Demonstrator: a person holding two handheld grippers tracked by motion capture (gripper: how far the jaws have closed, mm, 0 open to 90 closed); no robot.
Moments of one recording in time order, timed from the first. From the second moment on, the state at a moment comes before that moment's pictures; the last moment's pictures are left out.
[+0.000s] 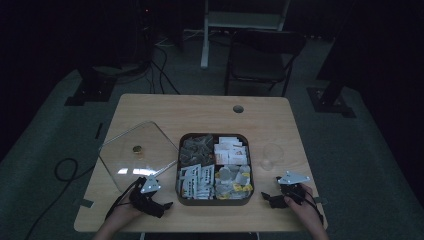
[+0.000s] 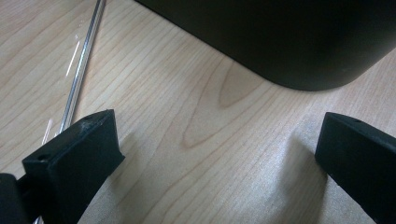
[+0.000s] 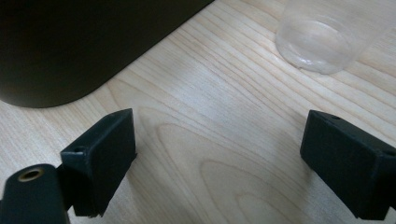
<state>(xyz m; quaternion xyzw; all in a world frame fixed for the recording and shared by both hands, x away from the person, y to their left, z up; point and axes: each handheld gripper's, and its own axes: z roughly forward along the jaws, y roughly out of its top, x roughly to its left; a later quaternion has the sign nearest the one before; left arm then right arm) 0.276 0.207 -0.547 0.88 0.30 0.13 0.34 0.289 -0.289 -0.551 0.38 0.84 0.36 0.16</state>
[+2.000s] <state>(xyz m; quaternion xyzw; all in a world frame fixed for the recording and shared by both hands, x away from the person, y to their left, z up) 0.273 0.206 -0.547 0.88 0.32 0.13 0.34 0.298 -0.218 -0.480 0.28 0.84 0.44 0.14</state>
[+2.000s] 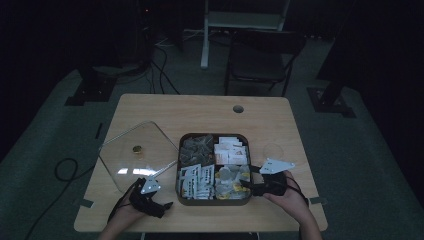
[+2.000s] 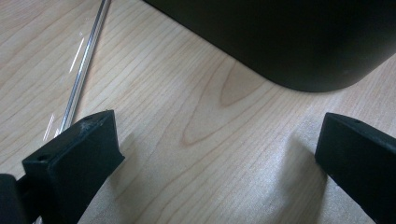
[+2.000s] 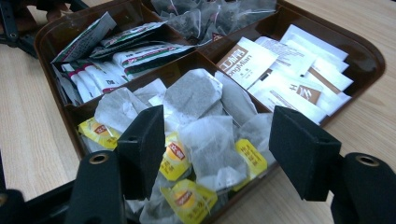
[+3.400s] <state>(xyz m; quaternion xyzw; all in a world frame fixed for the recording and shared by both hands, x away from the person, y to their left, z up) 0.273 0.206 -0.547 0.88 0.32 0.13 0.34 0.315 -0.187 -0.500 0.27 0.89 0.36 0.08</state>
